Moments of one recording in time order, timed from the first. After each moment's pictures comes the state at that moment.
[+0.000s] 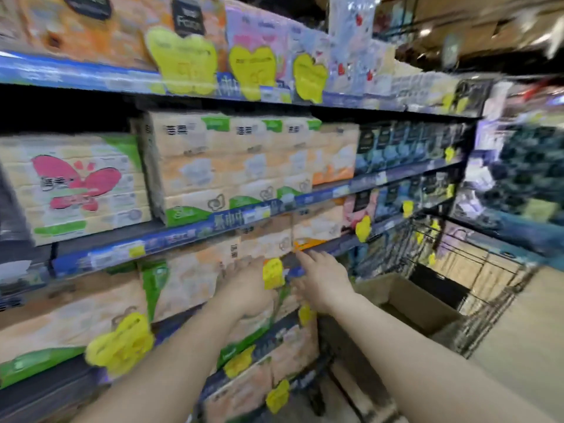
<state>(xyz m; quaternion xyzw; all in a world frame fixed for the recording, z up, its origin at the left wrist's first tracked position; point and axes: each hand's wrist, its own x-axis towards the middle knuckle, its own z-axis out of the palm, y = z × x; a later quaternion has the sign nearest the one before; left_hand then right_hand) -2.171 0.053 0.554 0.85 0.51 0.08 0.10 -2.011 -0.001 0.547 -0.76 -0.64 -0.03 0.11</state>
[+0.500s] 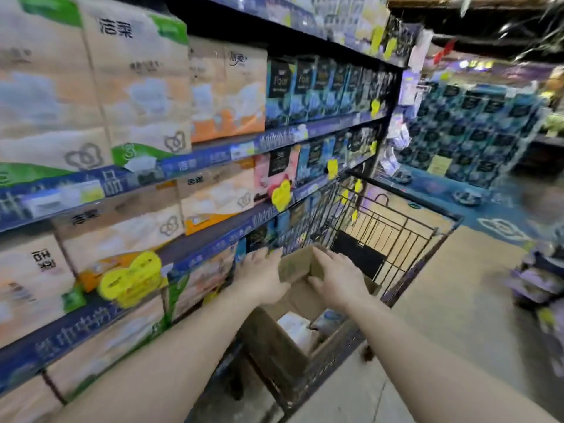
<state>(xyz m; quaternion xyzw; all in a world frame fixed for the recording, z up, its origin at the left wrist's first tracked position) -1.840 0.132 0.455 0.91 0.36 -0.02 0.19 -1.711 0.019 0.461 -0.88 -0.47 0.03 0.06</state>
